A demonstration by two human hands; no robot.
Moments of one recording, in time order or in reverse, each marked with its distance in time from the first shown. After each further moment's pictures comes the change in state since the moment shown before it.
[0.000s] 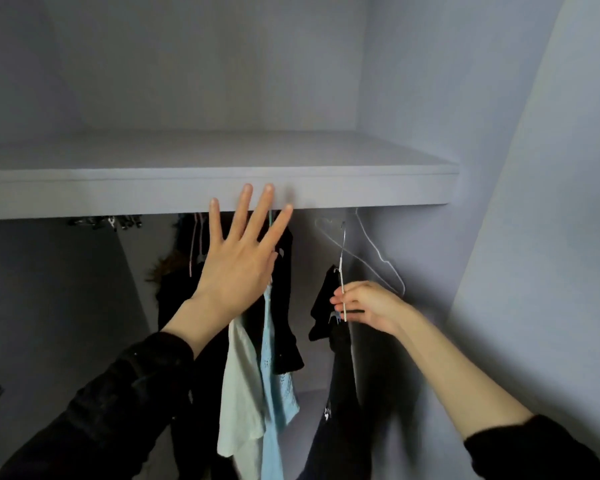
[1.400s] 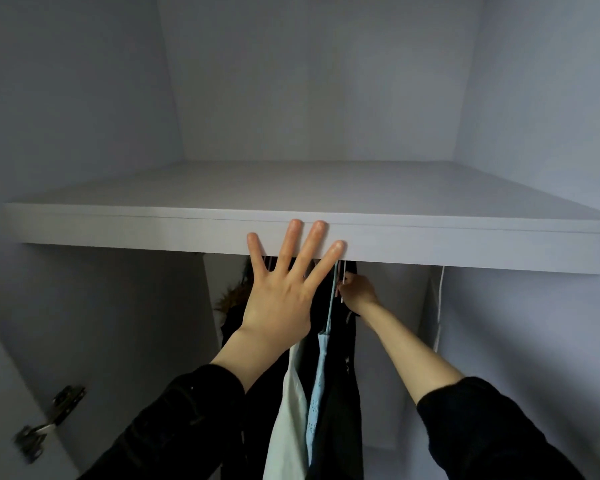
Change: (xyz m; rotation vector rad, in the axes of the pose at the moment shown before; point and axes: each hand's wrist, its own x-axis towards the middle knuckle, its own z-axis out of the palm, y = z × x) left_hand 0.017 -0.026 0.035 0.297 -0.038 -0.095; right_hand 0.163 -0.064 0.109 -0.708 0.079 -0.326
